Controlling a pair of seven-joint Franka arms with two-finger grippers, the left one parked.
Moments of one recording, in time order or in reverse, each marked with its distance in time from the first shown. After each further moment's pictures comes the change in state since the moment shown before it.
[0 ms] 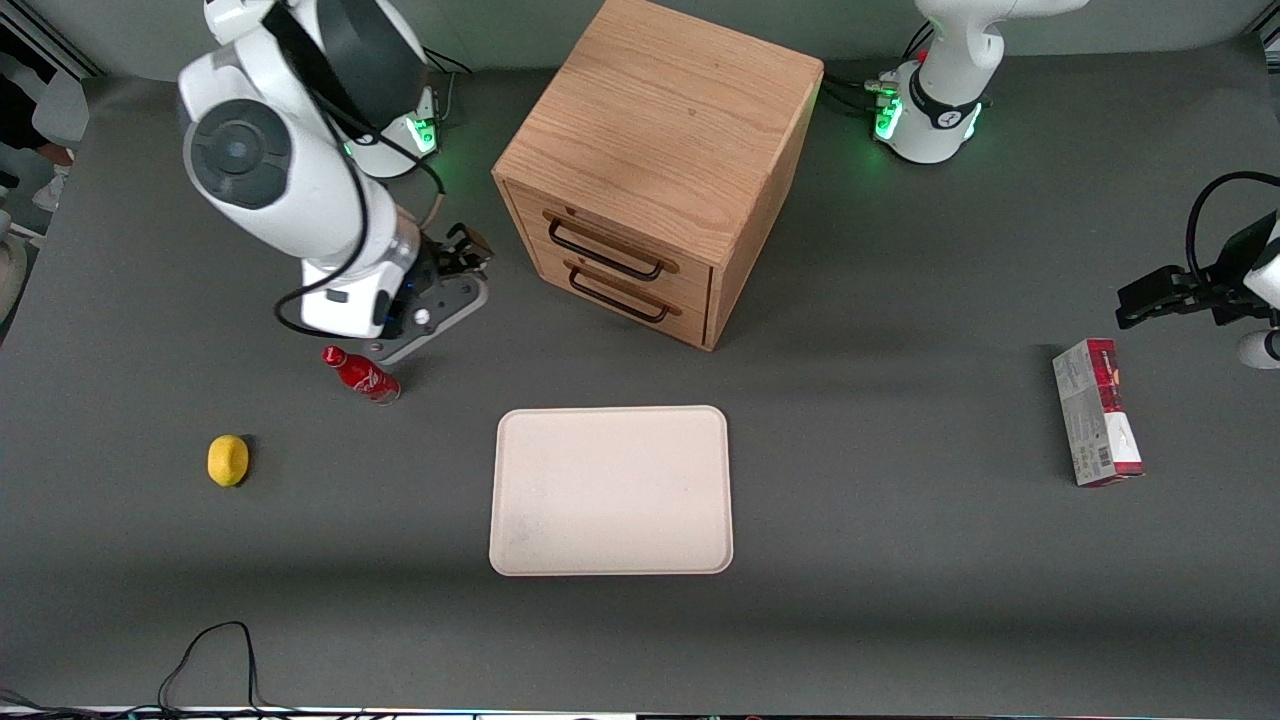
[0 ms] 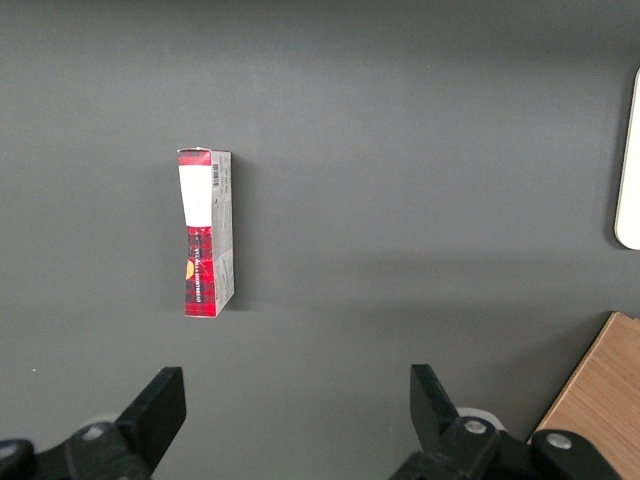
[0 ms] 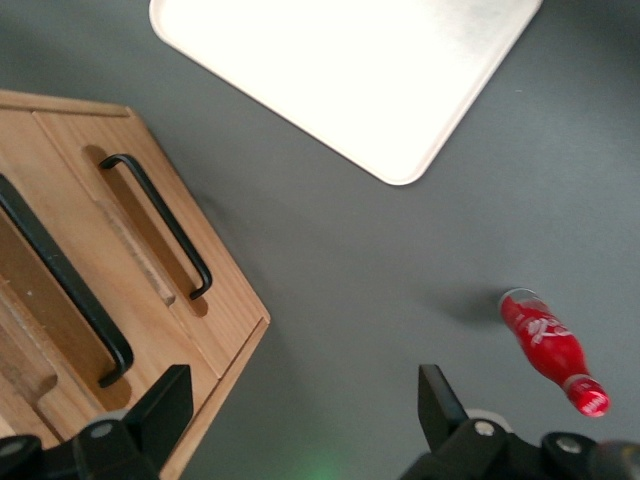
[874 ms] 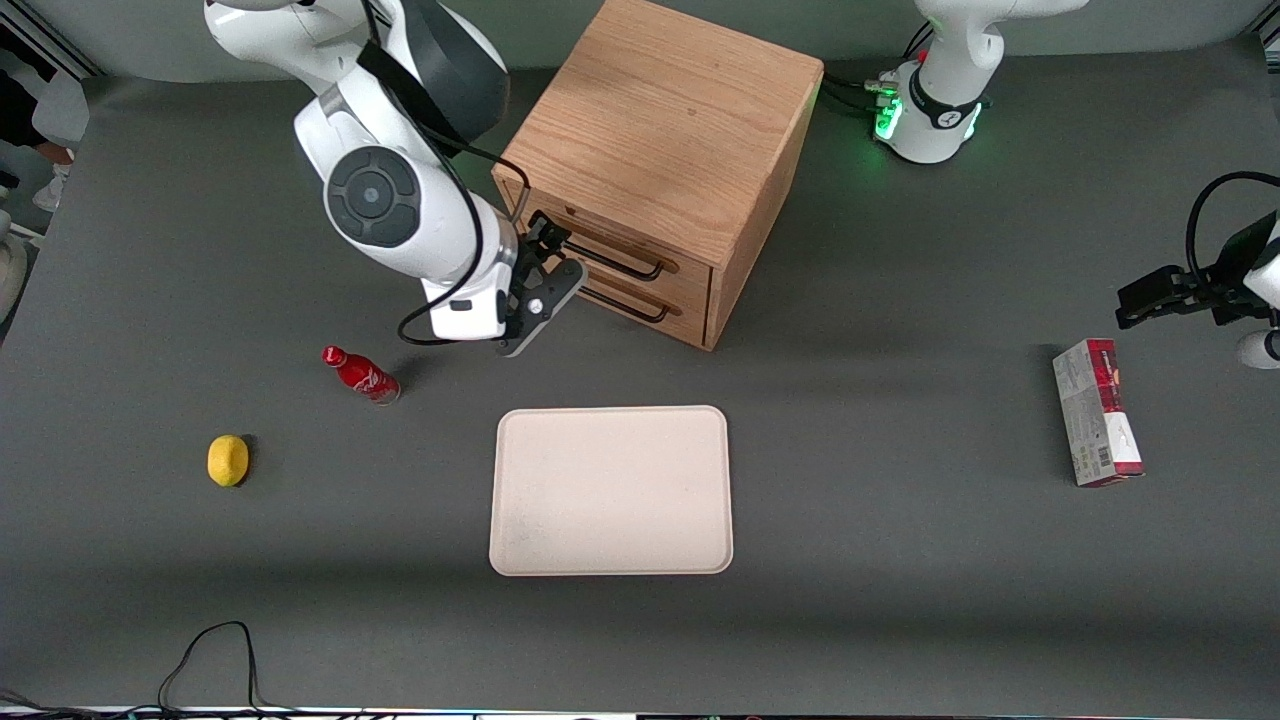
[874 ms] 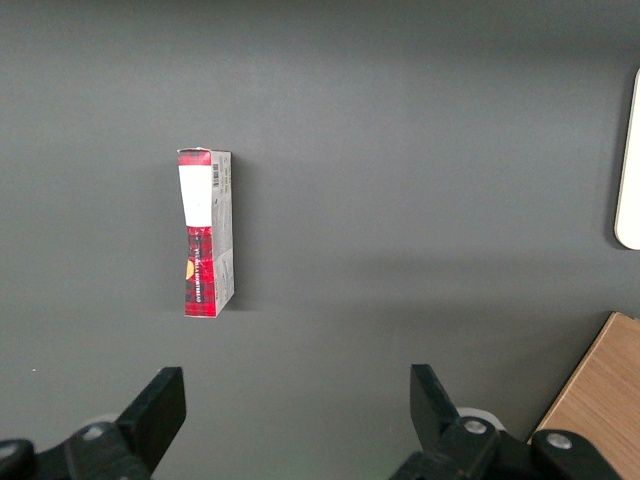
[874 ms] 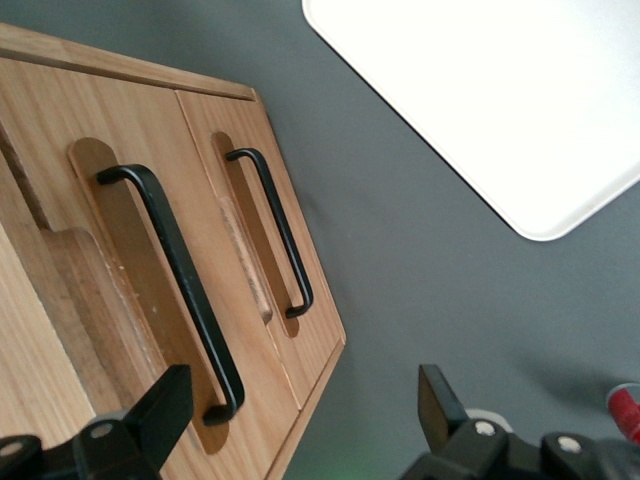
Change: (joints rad) arm 0.046 0.129 0.063 0.088 0.103 0.002 -0.109
